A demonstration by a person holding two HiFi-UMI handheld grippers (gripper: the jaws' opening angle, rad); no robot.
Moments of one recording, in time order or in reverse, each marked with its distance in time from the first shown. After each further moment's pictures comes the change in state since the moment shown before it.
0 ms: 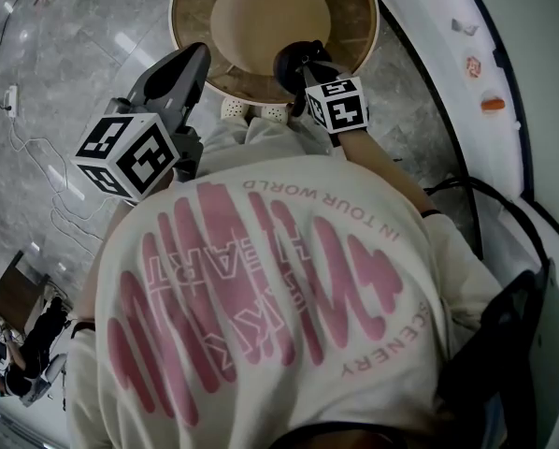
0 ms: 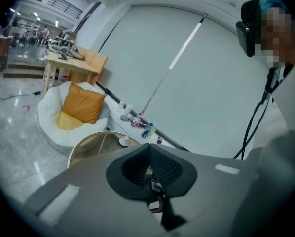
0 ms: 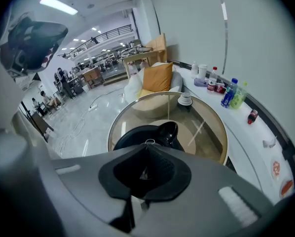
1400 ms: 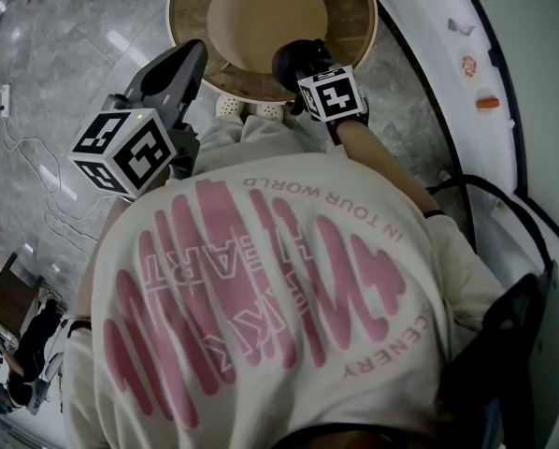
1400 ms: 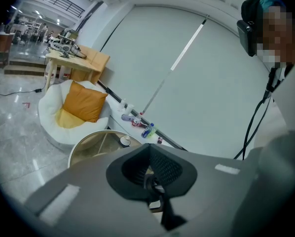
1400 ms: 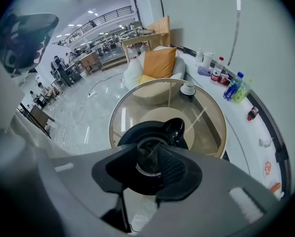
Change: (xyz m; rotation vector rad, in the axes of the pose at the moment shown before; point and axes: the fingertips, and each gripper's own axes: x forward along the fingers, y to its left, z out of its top) left arm -0.004 0.014 -0.001 -0.020 0.000 -0.005; right arm 0.004 0.007 -0.006 -0.024 0.197 -0.011
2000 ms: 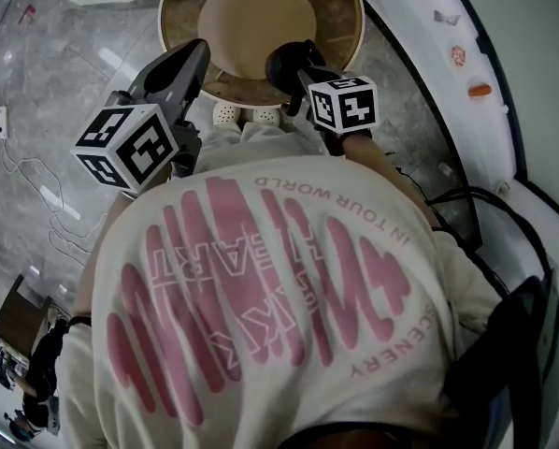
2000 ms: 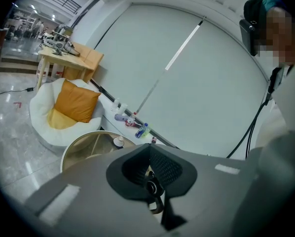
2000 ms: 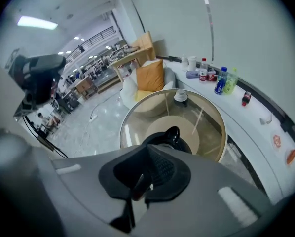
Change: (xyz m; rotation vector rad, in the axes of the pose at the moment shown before) left arm 0.008 -0.009 0.006 0.019 0.007 -0.082; right arm -0.051 0.014 0.016 0.221 -0.151 0.055
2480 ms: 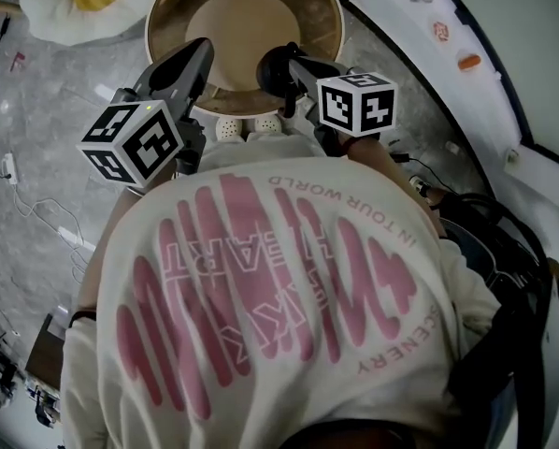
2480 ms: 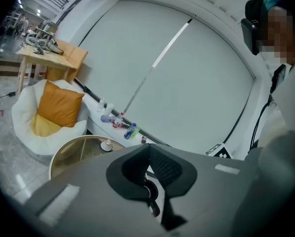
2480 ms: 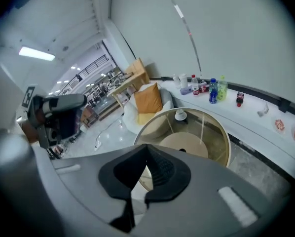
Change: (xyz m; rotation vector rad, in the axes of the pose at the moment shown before) left arm 0.019 -0.024 0.017 0.077 0.026 -0.136; right arm -0.062 0.028 0.054 0.181 -0.251 0.060
